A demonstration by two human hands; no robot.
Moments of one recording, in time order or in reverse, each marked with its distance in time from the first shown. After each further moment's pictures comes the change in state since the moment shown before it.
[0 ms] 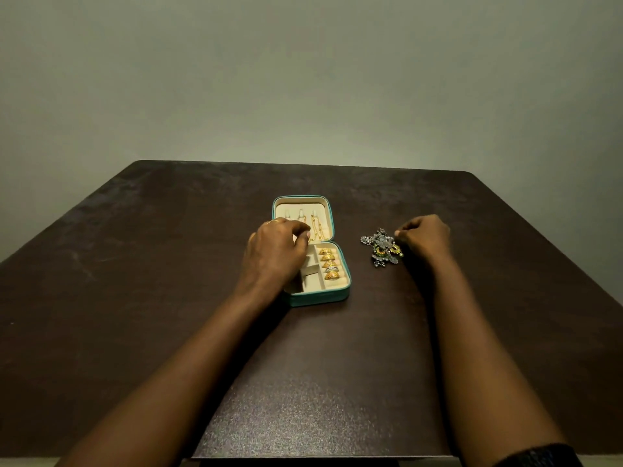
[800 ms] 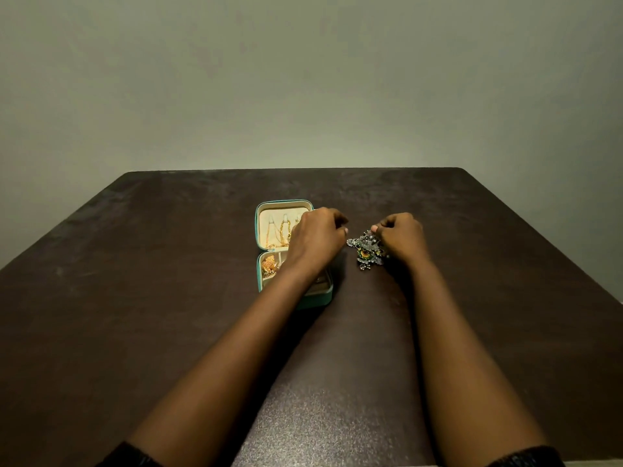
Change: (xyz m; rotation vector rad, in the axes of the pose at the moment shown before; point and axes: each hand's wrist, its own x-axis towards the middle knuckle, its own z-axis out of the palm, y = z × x) left_hand 0.032 0.065 0.040 -0.089 -0.164 0.021; right_hand 0.009 -0.001 0.012 0.045 -0.063 -0.093
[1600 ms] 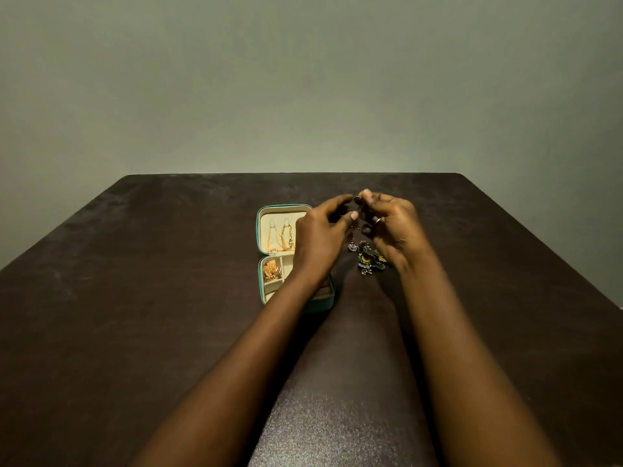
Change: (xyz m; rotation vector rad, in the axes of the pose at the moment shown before) left_hand -0.002 0.000 0.005 -0.516 0.237 0.049; right_hand -0.024 -0.050 -0.007 1.038 -0.228 0.048
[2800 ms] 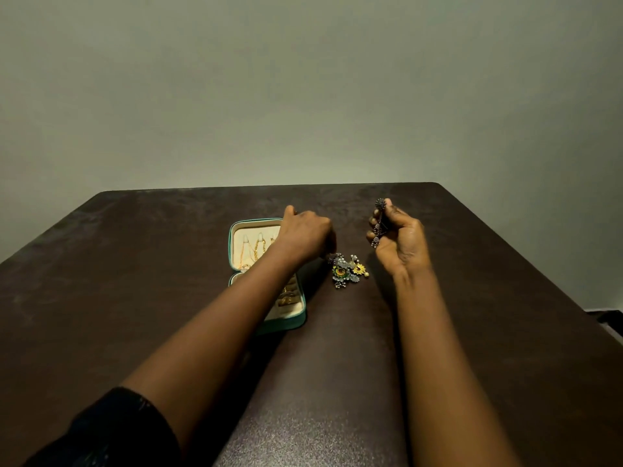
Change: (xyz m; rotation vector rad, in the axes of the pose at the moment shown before) left_hand 0.052 0.002 0.018 1.140 -0.531 0.330; right_hand 0.016 -0.004 -0.048 0.369 0.140 -0.031
